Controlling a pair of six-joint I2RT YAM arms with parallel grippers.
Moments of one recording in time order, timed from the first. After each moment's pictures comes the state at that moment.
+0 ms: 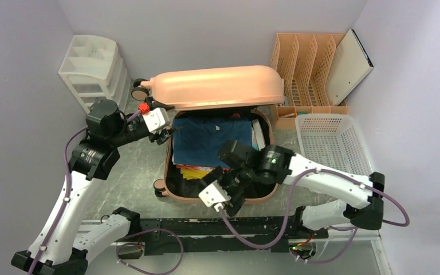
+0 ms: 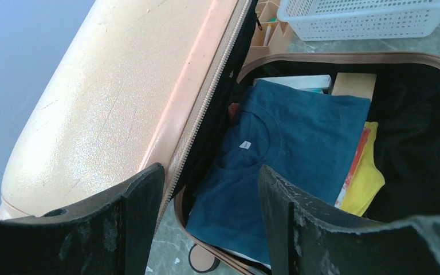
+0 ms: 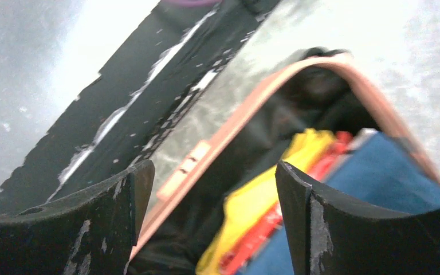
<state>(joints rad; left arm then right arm) -0.35 0.92 1.21 -0.46 0.66 0.56 1.21 1.29 1.22 -0.93 -0.55 -1.01</state>
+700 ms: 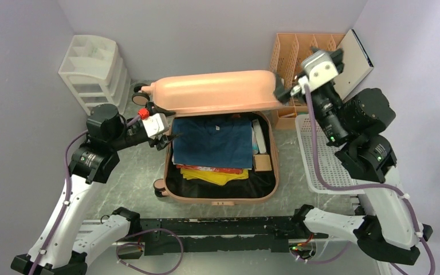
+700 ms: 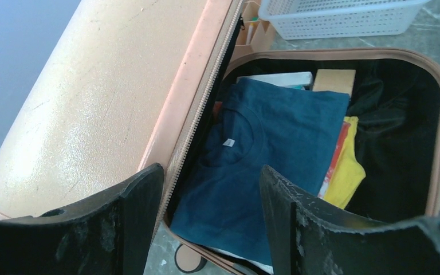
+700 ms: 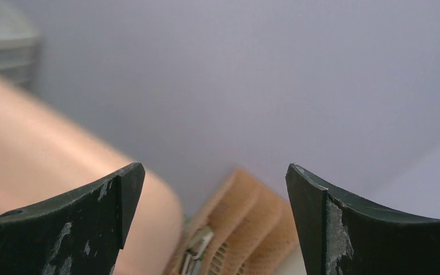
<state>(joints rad) -0.35 0.89 1.16 -0.46 0.70 0.55 0.77 1.05 1.75 -0.51 0.18 -0.64</state>
